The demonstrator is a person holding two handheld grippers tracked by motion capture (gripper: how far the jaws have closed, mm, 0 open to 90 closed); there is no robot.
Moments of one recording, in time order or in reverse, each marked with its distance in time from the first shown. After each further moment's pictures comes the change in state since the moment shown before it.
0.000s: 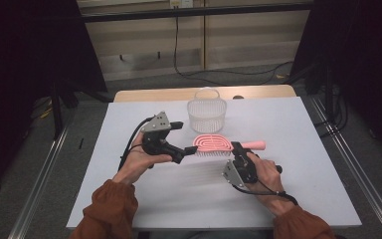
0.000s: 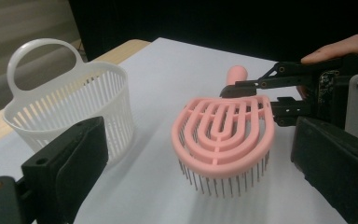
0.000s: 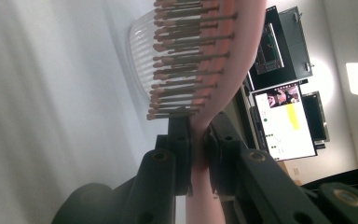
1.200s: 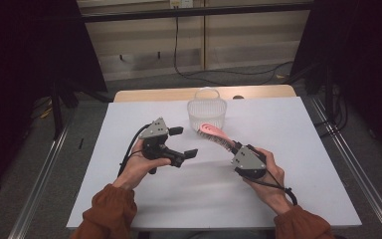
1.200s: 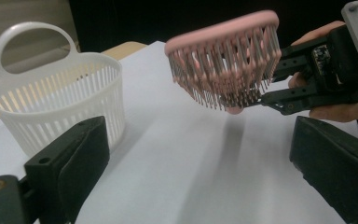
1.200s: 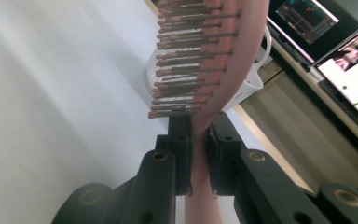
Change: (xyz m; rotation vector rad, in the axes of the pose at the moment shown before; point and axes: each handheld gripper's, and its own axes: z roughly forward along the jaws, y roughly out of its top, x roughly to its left) left arm -0.003 -0.020 0.005 -0.047 -0.022 -0.074; right arm -0.022 -0.010 -0.001 -0.089 0.174 0.485
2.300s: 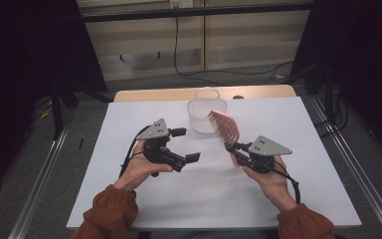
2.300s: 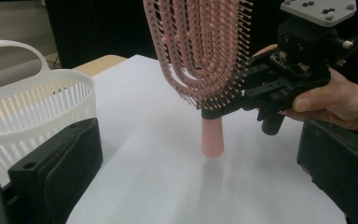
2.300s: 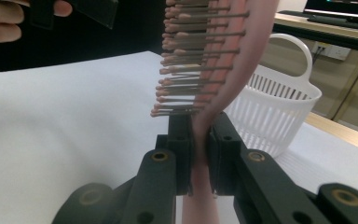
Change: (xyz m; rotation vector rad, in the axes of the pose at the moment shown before) left arm -0.012 0.007 -0.003 -0.055 -0.065 -0.001; right arm -0.022 -0.006 -0.004 -0.222 0.262 0.475
